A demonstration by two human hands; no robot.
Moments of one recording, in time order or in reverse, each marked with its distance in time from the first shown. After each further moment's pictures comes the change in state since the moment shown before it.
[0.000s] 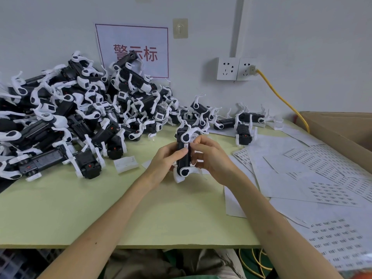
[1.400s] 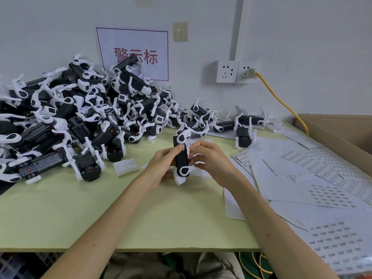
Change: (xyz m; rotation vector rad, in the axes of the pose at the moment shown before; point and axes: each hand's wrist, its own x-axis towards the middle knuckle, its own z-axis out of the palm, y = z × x) left_hand 0.011 -0.004 -0.002 -0.028 0.132 -0.249; right_hand 0.003 0.000 -0.001 -0.014 0.055 0.025
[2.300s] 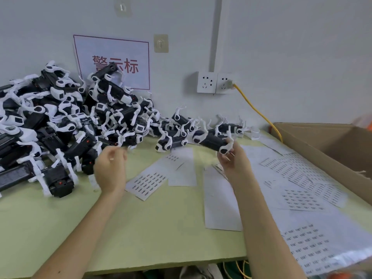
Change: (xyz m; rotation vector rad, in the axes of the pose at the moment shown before) left_hand 0.000 0.006 -0.032 0.145 0.802 0.213; right_hand -0.006 -0.010 -0.086 0.650 0.576 -0.060
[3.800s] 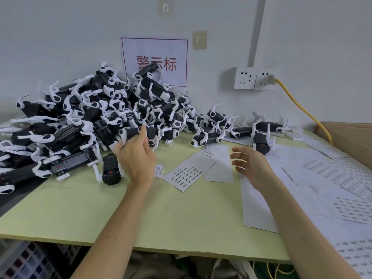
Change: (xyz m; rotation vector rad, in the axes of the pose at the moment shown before) left_hand 0.025 -0.013 -0.027 0.556 0.256 0.536; right_hand -0.009 0.032 0.021 -0.576 -0.139 0.102
